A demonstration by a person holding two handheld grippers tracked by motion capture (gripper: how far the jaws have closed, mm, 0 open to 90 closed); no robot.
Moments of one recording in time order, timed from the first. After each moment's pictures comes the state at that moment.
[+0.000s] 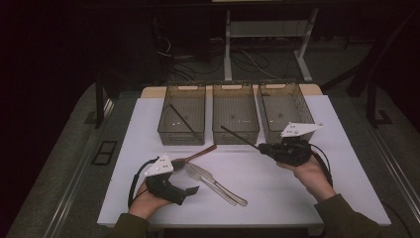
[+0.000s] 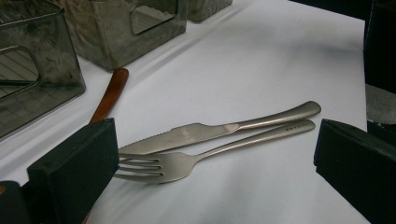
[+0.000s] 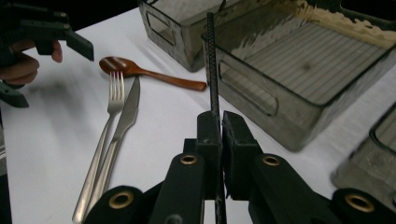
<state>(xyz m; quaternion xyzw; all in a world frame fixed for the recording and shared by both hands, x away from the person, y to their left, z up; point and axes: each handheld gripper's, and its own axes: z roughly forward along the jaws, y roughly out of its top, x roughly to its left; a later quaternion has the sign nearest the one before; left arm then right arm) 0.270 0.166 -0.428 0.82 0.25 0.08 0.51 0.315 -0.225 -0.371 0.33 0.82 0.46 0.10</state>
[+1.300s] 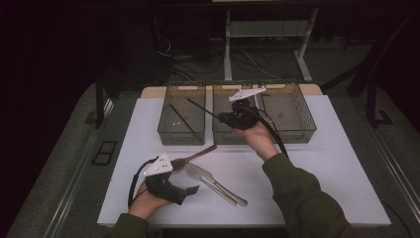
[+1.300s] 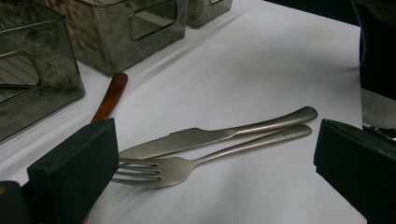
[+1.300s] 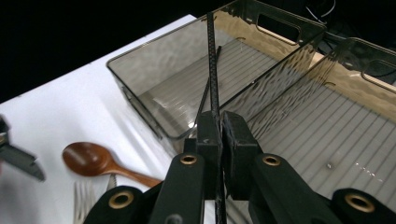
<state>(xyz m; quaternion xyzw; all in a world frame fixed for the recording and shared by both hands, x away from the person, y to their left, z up) 0.269 0.166 -0.426 0.82 0.25 0.08 0.51 0.404 -0.108 -0.339 0.35 0.82 0.45 0.12</state>
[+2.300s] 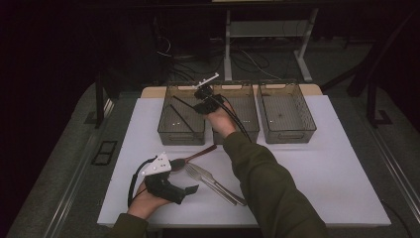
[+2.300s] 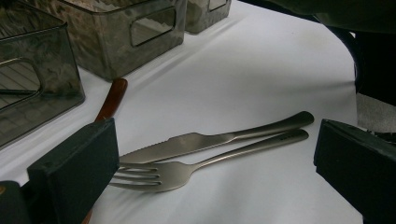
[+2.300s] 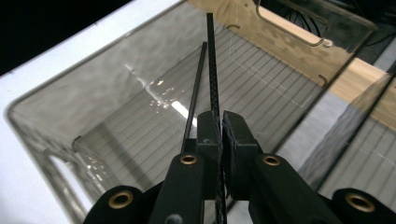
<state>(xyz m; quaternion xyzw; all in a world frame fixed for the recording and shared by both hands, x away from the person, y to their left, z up) 0.270 0.168 -0.425 0.81 0.25 0.08 0.52 0.484 -0.011 -0.362 0.38 0.84 0.36 0.13</state>
